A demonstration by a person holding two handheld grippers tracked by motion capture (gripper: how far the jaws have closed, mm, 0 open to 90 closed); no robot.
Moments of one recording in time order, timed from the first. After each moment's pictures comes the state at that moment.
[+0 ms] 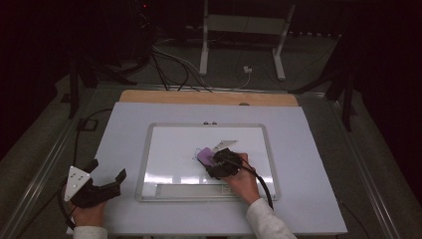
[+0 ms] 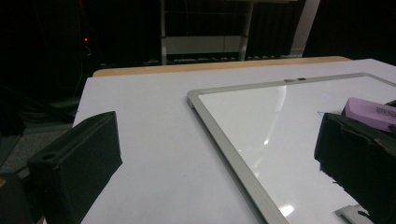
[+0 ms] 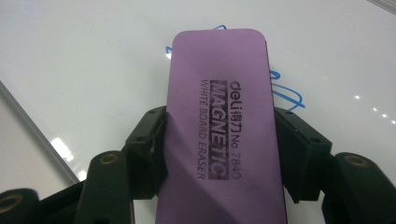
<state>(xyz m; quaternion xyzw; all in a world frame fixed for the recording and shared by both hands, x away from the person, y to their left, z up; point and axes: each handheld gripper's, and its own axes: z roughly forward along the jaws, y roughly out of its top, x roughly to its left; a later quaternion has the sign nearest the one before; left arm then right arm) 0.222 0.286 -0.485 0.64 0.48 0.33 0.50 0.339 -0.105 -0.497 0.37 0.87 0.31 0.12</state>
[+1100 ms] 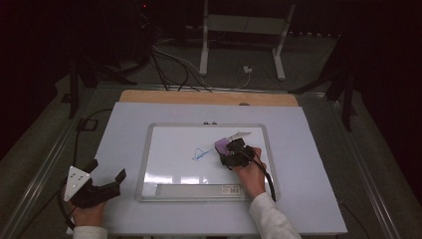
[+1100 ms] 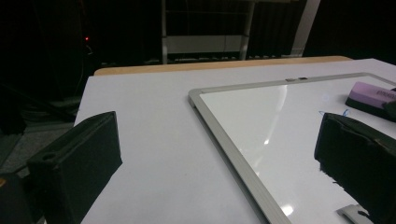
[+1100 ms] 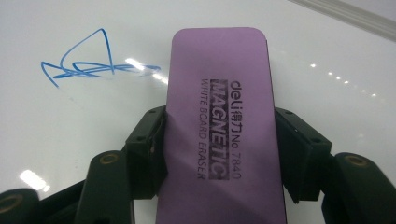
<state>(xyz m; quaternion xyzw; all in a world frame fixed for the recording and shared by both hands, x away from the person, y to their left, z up) 0.223 0.285 -0.485 0.64 0.48 0.33 0.50 0.365 -0.138 -0.496 0.47 0.82 0.27 0.17</state>
